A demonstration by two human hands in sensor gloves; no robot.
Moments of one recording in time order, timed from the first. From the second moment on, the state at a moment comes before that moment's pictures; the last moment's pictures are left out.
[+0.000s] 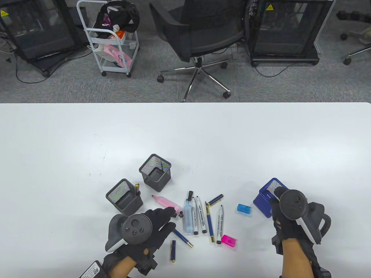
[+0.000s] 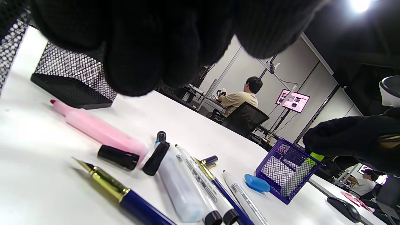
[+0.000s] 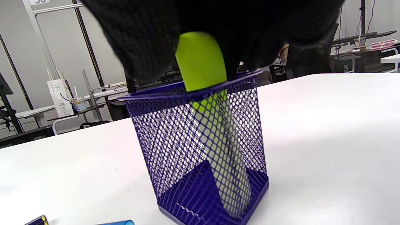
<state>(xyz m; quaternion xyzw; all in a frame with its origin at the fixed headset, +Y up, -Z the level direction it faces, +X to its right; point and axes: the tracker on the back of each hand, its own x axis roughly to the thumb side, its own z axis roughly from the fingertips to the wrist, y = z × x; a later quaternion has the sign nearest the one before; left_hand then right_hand) -0.159 -0.697 -0.190 -0.04 -0.24 0.27 0.93 0.252 -0.675 -0.212 -0.14 -0.04 0.98 0.13</state>
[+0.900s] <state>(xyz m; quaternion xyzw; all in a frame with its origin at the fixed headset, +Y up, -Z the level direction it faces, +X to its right) -0.161 -0.699 -0.193 -0.04 -0.23 0.27 0.94 0.118 -0.701 -0.212 0.00 0.07 1.00 0.06</state>
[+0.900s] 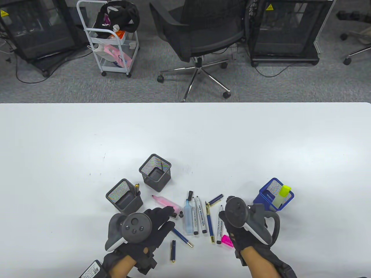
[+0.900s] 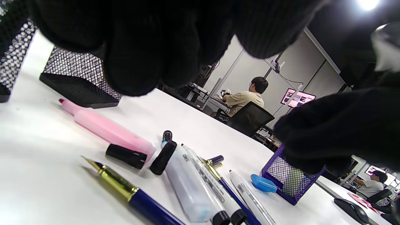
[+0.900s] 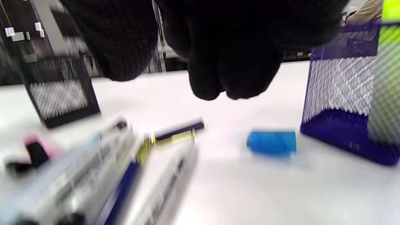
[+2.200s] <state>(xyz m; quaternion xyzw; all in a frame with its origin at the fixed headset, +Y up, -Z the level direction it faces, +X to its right) -0.160 -0.703 -0.195 -0.06 -0.22 0.25 0.94 0.131 -0.711 -0.224 -0.04 0.09 0.95 0.31</state>
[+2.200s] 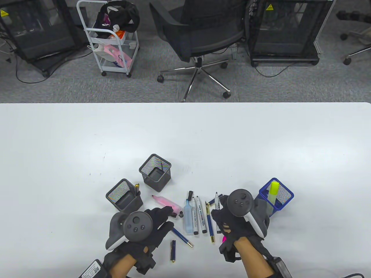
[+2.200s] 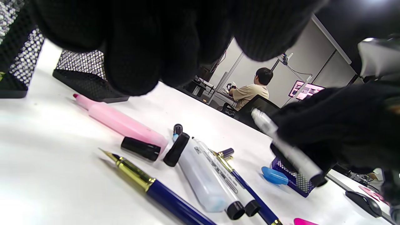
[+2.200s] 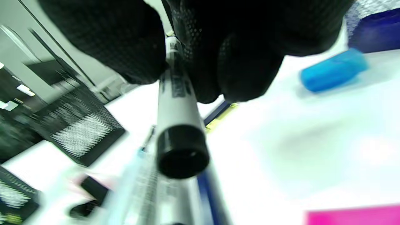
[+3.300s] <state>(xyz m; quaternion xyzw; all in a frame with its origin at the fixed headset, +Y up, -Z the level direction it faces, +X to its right) -0.064 -0.730 -0.223 -0.05 -0.20 -0.11 0.97 0.135 -0.708 -0.216 0.09 0.09 0.93 0.34</state>
